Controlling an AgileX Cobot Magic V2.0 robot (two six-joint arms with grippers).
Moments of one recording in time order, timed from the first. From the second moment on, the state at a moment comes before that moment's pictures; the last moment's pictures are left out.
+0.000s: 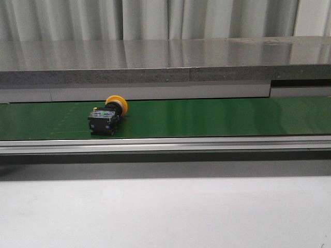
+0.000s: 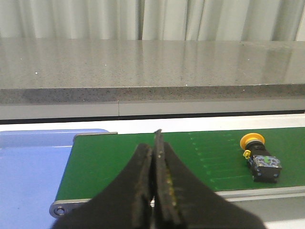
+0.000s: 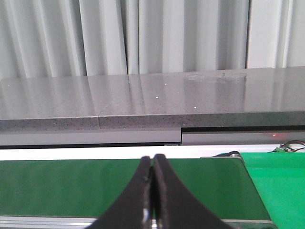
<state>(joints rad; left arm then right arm) -0.10 0.18 -0.19 -0.18 0.17 0.12 0.07 0.01 -0.14 0.02 0.13 0.04</state>
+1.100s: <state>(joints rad) -0.10 0.18 -0.19 -0.18 0.17 0.12 0.07 1.07 -0.89 0.07 0.86 0.04</state>
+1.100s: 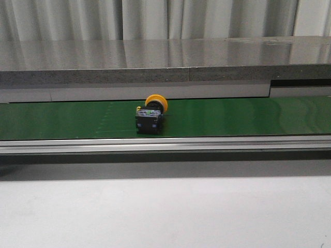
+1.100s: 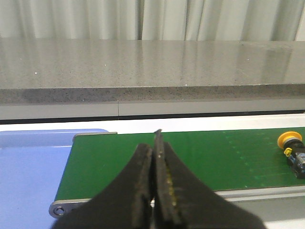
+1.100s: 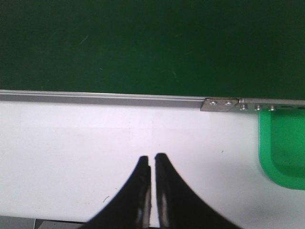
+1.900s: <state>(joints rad) -0.10 0.18 -0.19 -0.18 0.17 0.12 0.14 1.18 -0.89 0.19 0.70 0.03</state>
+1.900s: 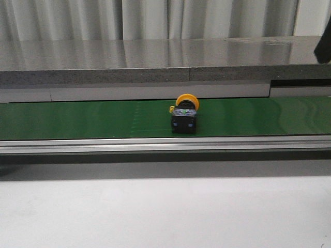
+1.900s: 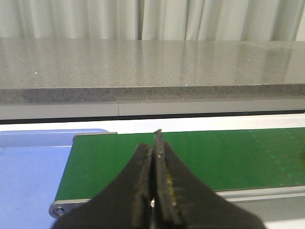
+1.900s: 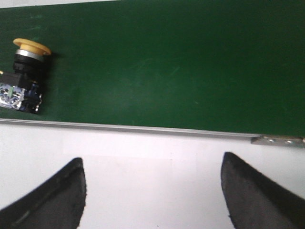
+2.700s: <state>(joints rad) -0.10 0.18 -0.19 -0.18 0.17 0.12 0.34 1.59 -1.12 0.19 0.57 0.03</state>
